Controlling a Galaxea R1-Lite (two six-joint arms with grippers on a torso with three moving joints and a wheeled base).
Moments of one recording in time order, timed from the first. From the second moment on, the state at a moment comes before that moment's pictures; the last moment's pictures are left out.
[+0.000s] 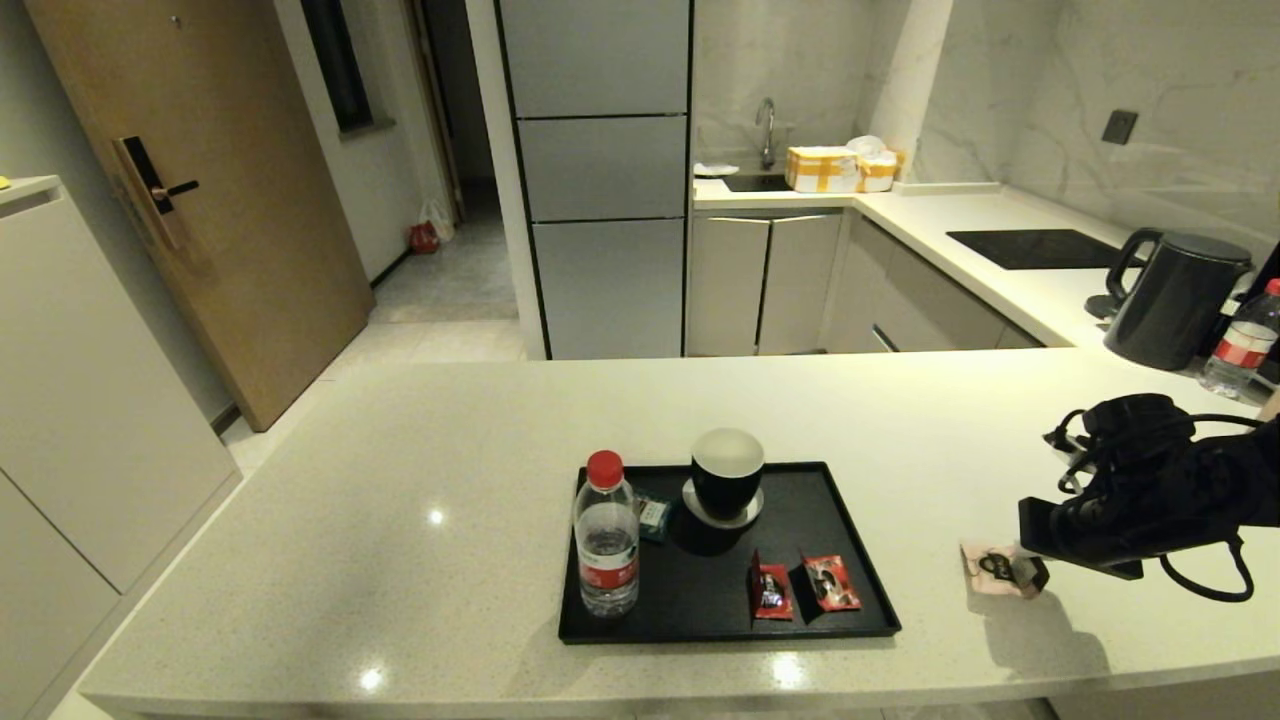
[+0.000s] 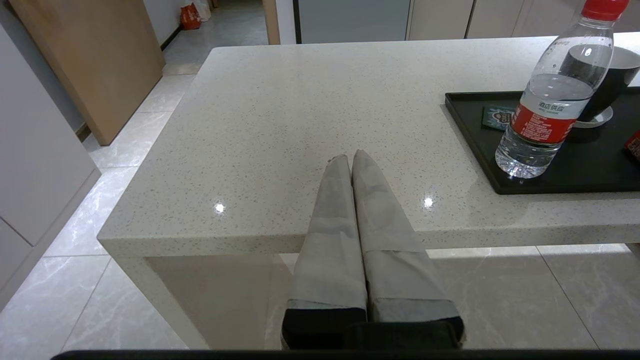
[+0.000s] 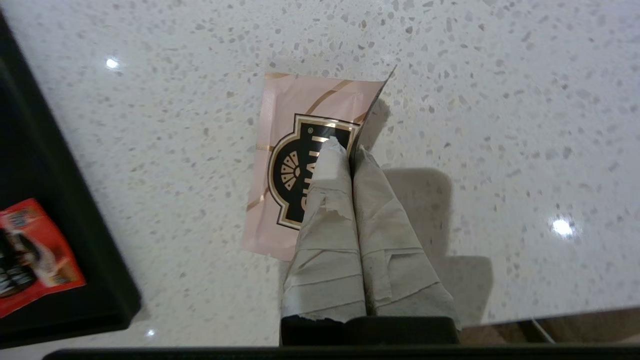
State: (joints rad) left arm -0.01 0.00 0.00 0.00 0.00 0.02; right arm -0.18 2.06 -0.91 -0.10 0.13 0.15
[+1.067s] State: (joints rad) left arm -0.01 0.00 0.00 0.00 0.00 0.02; right arm -0.15 1.72 -0.79 0.04 0.15 0.15
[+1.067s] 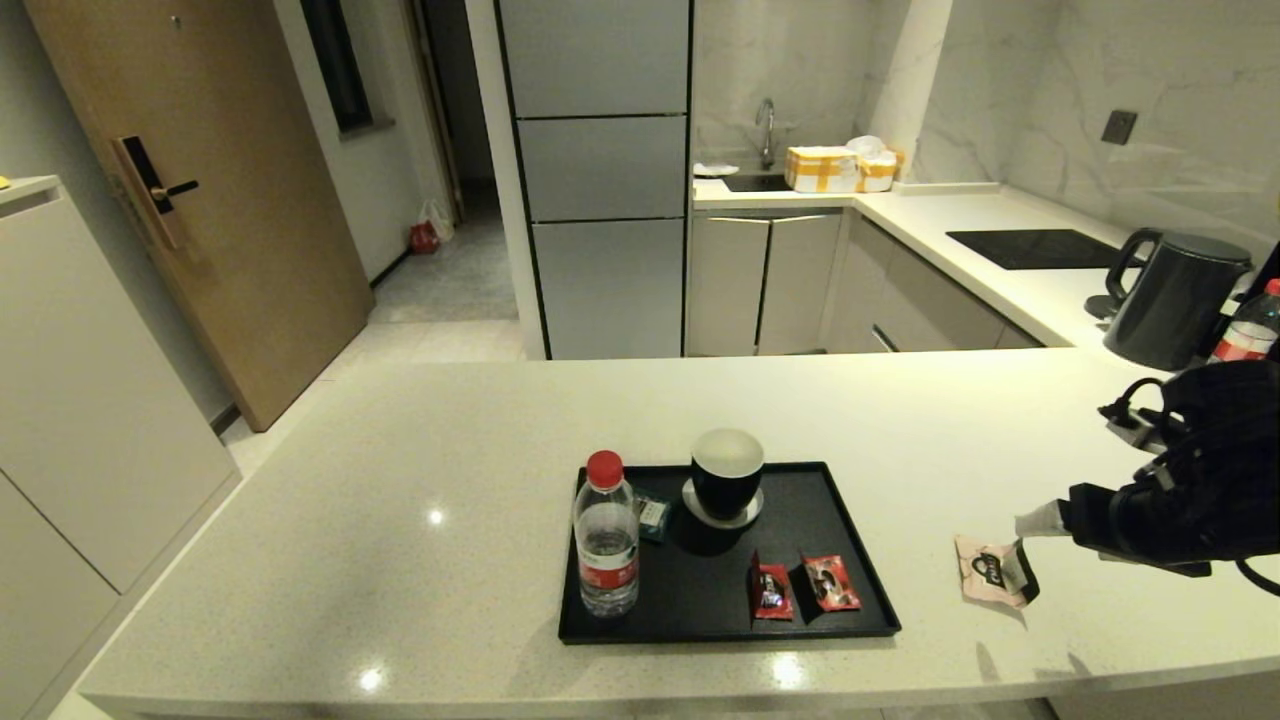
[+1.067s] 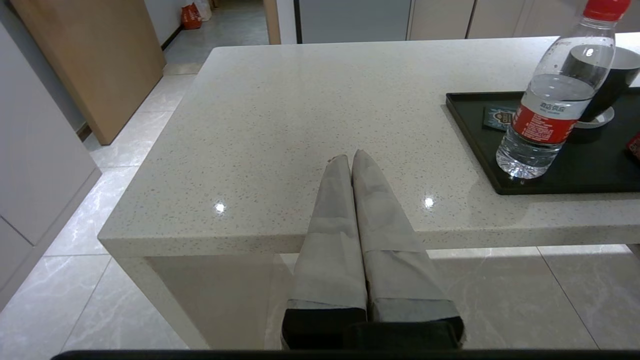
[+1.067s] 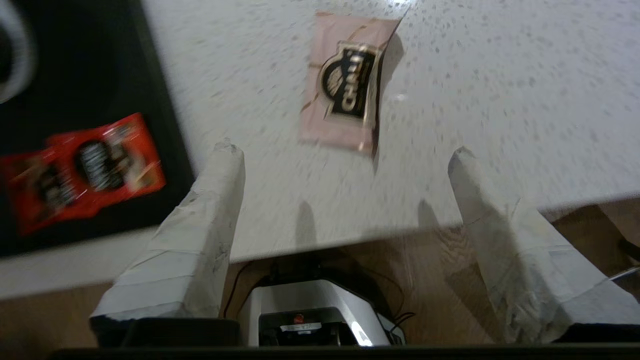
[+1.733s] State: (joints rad) left arm -0.01 0.00 0.00 0.00 0.00 0.02; right arm -0.06 0.95 -0.78 0.64 0.19 0.25
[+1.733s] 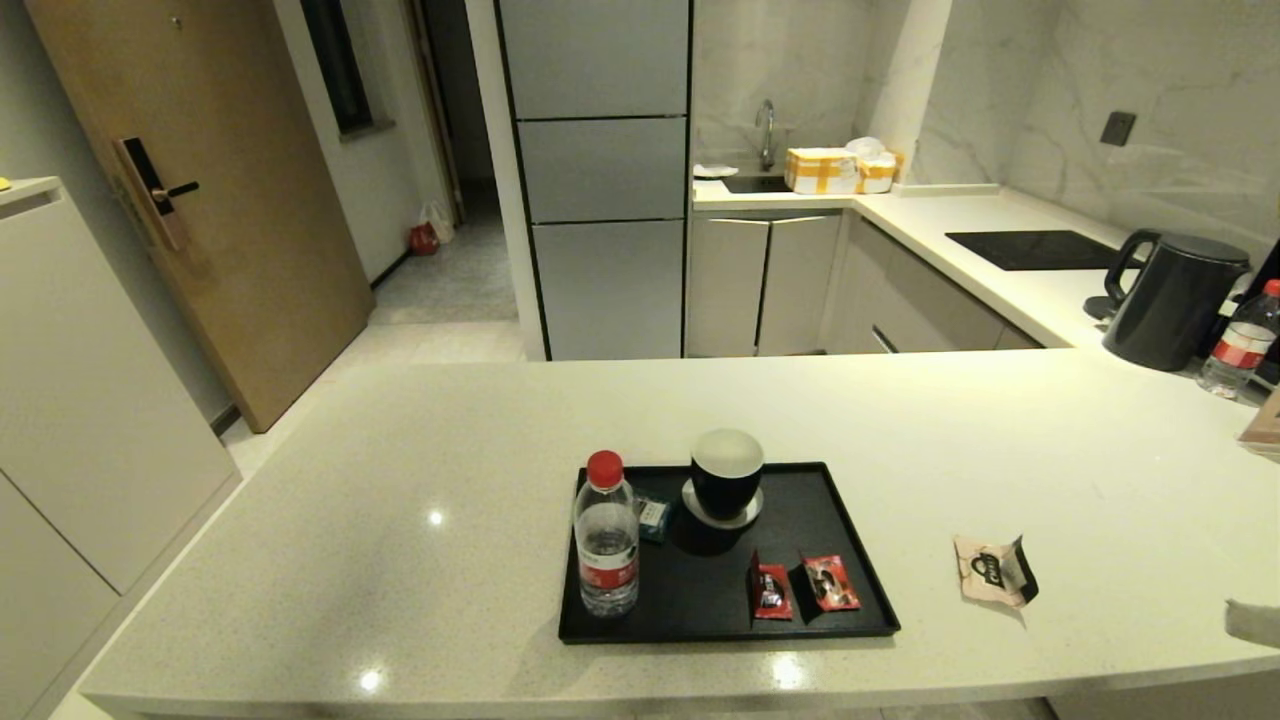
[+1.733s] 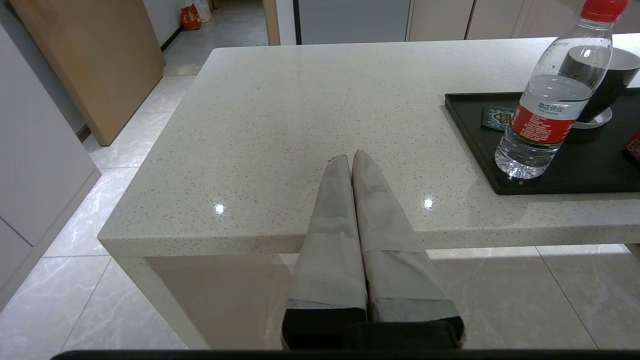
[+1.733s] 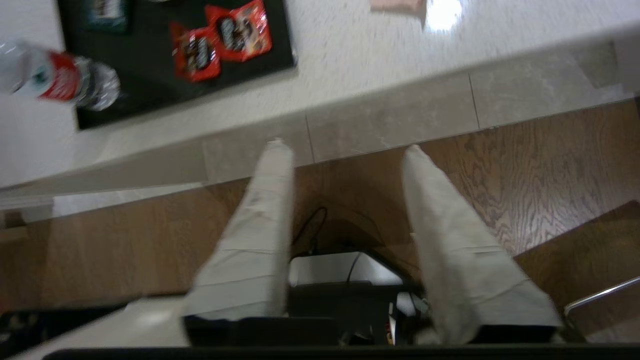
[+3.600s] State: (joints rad) left arm -0.01 0.00 0.00 0.00 0.00 0.02; right arm 0.00 0.00 -0.05 0.10 0.06 0.07
